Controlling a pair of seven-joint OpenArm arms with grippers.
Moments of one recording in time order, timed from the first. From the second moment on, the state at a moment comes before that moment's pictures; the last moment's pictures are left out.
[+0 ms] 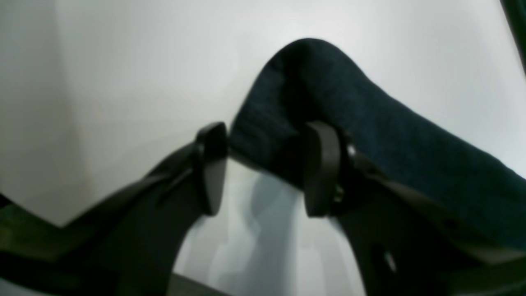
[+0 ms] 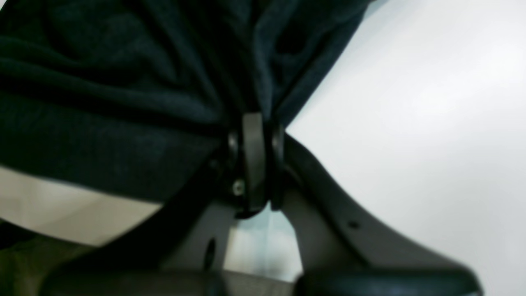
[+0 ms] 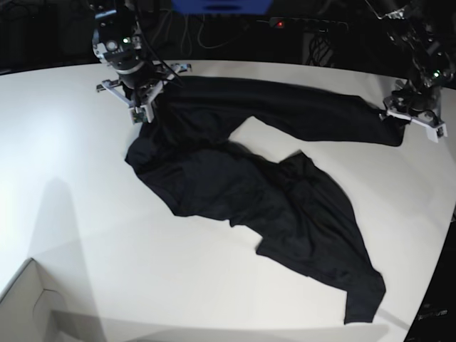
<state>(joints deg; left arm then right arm) 10.6 -7.4 -41.0 87.3 -18.9 -17.5 45.8 -27.2 5.5 -5.3 104.8 0.2 1.1 -38.9</state>
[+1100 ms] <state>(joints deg) 7.6 -21.1 -38.9 84.7 -18.4 -17.9 46.5 -26.7 5.6 -5.5 104.8 0.2 1.1 -39.3</state>
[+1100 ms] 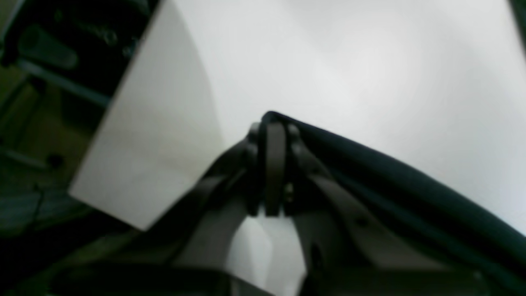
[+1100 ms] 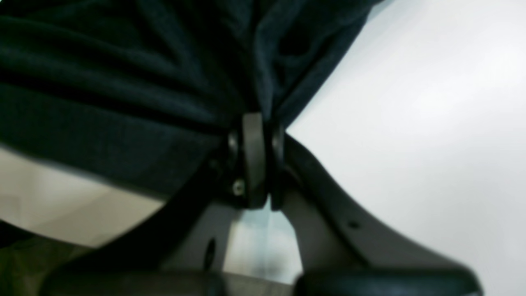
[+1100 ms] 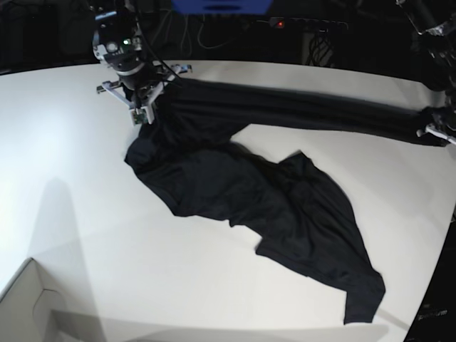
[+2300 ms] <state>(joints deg) 6.4 -21.4 -32.3 79.4 -19.0 -18.0 44.0 -30.0 4.9 -8.8 116.7 0.0 0.6 -40.9</state>
